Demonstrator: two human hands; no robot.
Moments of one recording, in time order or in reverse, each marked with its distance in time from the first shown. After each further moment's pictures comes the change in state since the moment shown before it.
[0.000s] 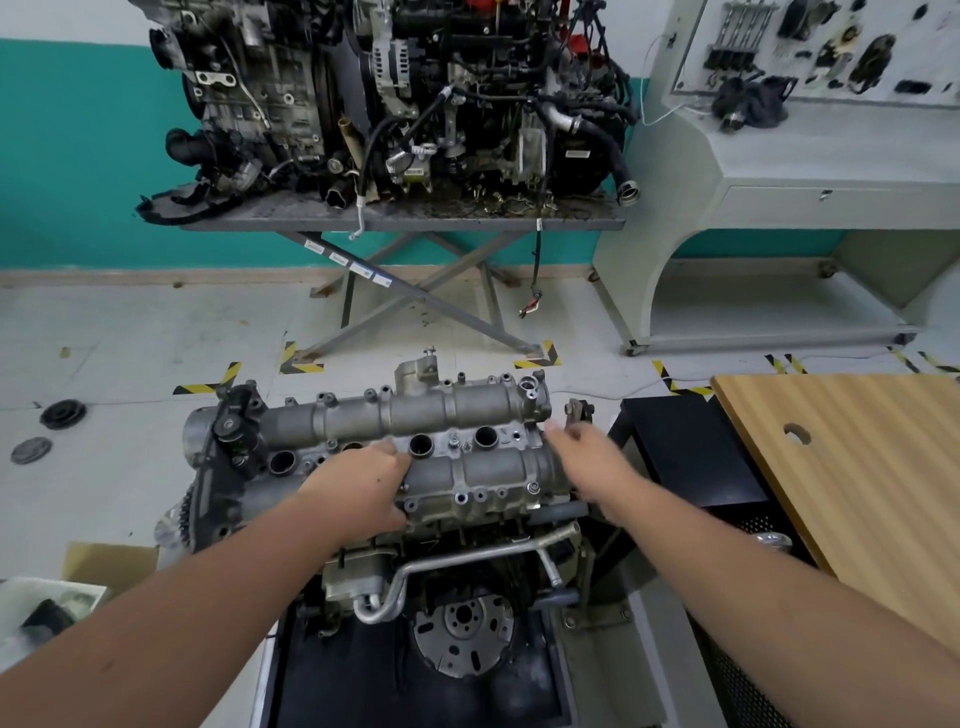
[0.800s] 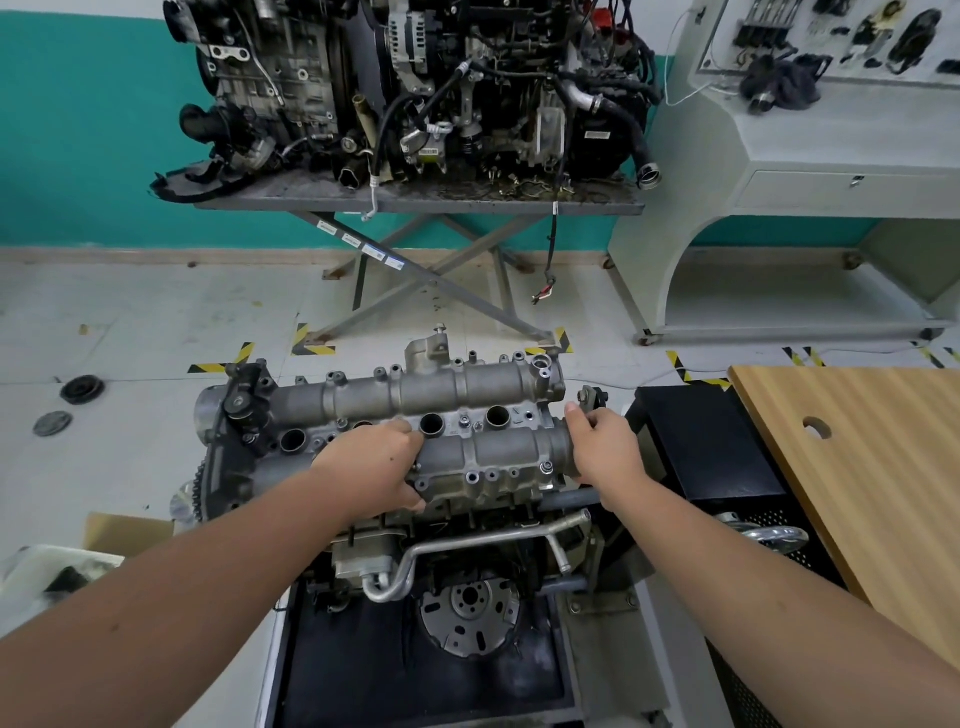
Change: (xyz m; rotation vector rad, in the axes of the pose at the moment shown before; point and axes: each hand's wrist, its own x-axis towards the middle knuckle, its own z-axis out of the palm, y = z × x) left_hand 0.004 -0.001 0.001 0.023 0.021 0.011; right_hand 0.005 0.004 0.016 0.081 0.218 -0.023
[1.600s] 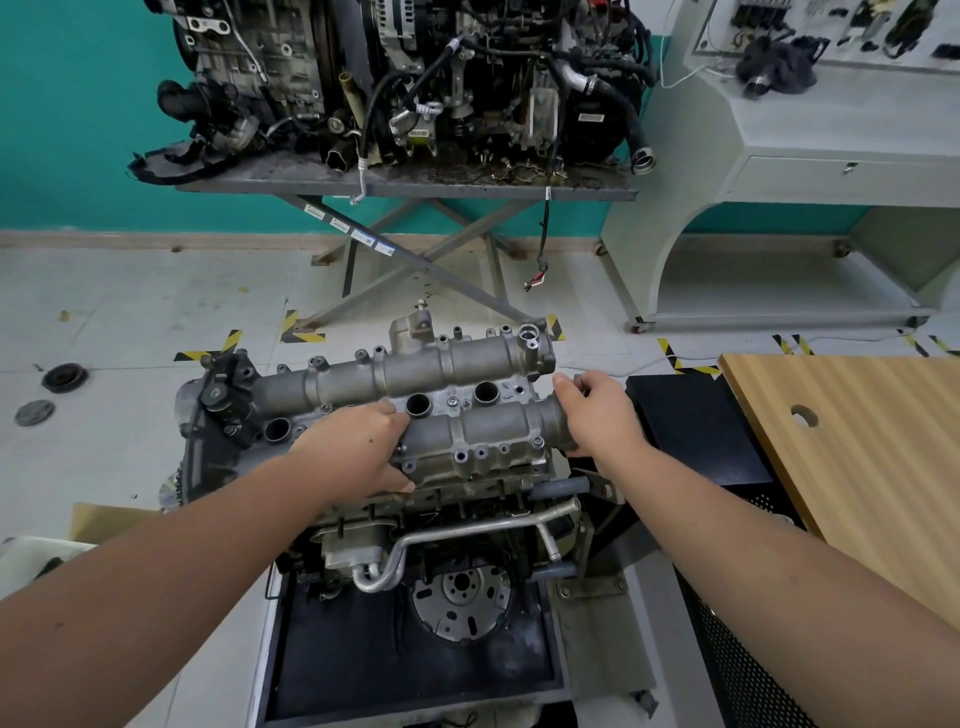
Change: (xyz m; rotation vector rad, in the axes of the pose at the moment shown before) left_hand -0.003 -0.006 -0.012 -0.057 0.027 0.029; right_hand 0.001 -0.028 -0.019 0.061 -0.042 -0.014
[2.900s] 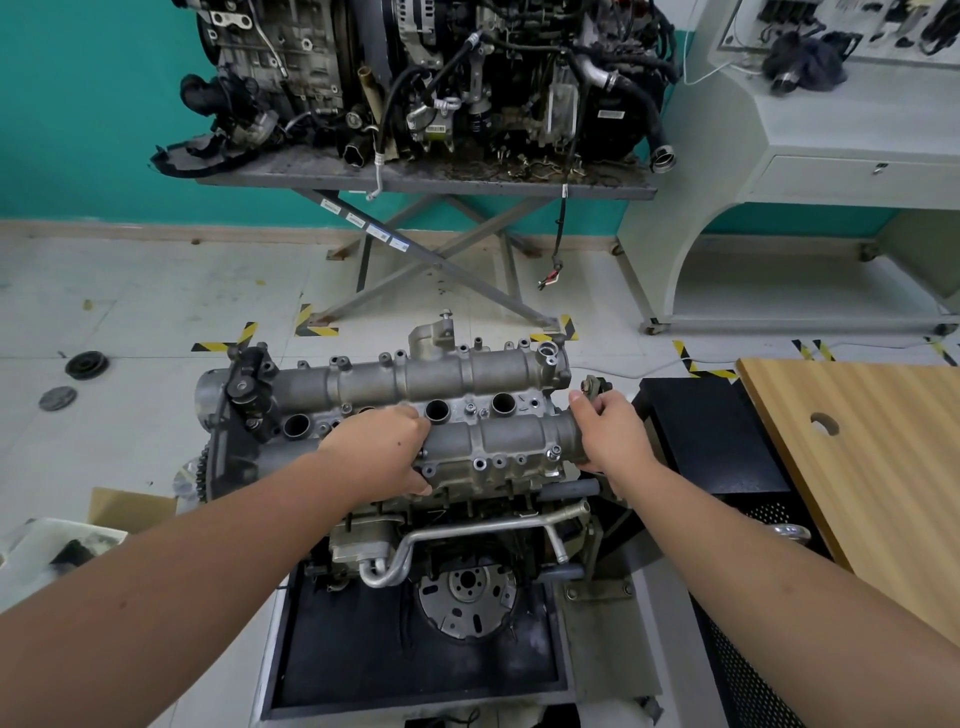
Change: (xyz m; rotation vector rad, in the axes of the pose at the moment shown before) left_hand 0.011 0.012 0.009 0.044 -0.029 -0.012; right_hand 0.008 0.026 0.007 0.011 -0.021 0.071
